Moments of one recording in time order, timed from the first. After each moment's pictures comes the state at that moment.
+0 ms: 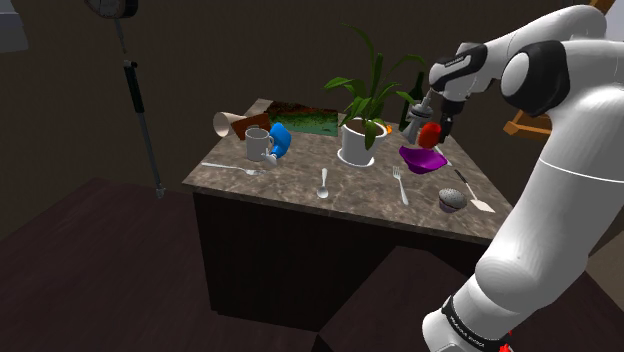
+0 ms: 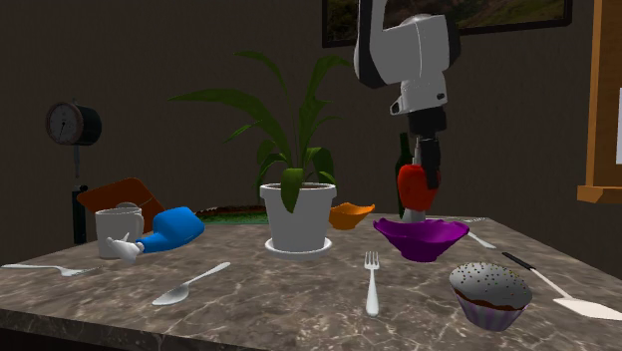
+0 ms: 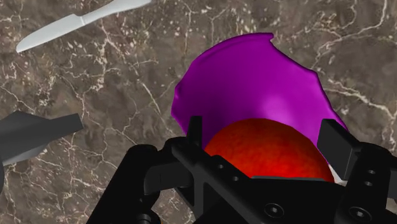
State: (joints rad) arm -0.30 0.21 -0.68 -1.80 -0.02 2.06 -1.34
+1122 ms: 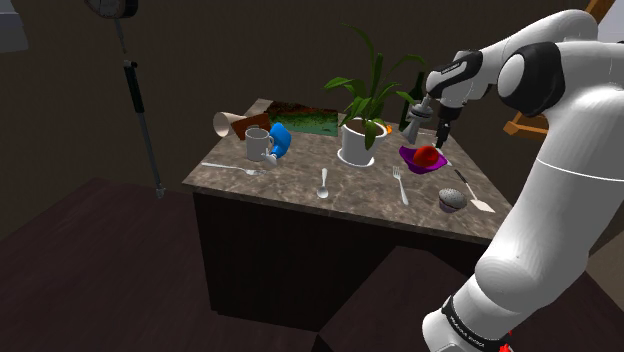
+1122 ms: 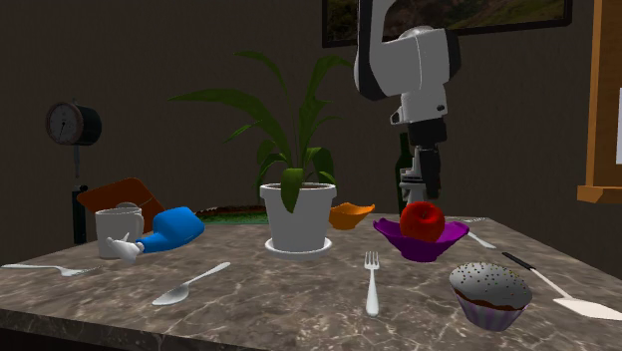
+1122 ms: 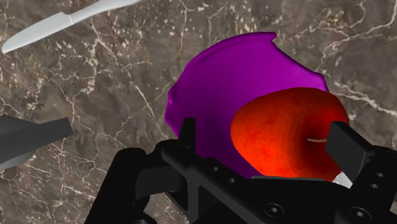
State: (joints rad) arm -0.31 0.23 -0.68 -1.84 -0.01 2.12 -1.35
